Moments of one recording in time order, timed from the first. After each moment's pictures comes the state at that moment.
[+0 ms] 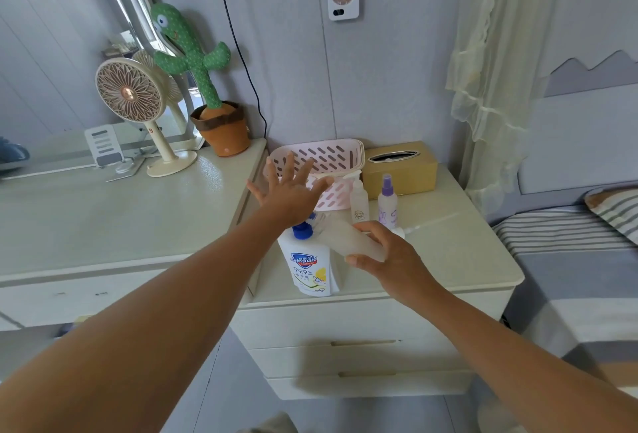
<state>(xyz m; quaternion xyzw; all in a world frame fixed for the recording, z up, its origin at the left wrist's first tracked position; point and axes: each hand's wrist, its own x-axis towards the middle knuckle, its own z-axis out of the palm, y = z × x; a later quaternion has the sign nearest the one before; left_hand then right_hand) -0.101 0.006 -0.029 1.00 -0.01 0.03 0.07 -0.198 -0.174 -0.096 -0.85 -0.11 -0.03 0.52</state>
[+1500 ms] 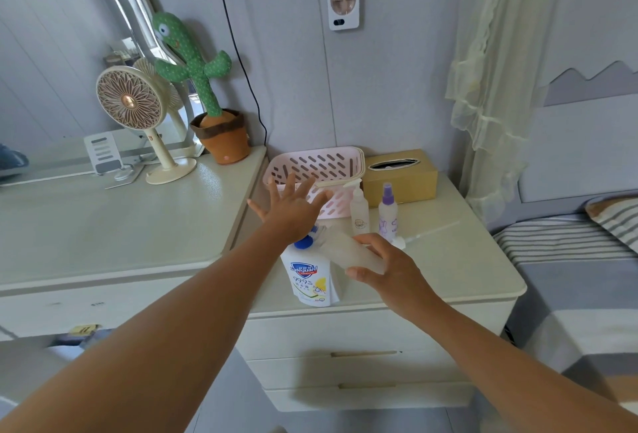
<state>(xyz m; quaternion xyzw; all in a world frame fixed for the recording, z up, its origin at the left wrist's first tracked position) -0.101 0.005 -0.038 0.99 0.00 0.01 0.11 -0.196 -0.172 -0.100 -0.85 -0.11 -0.03 0.52</state>
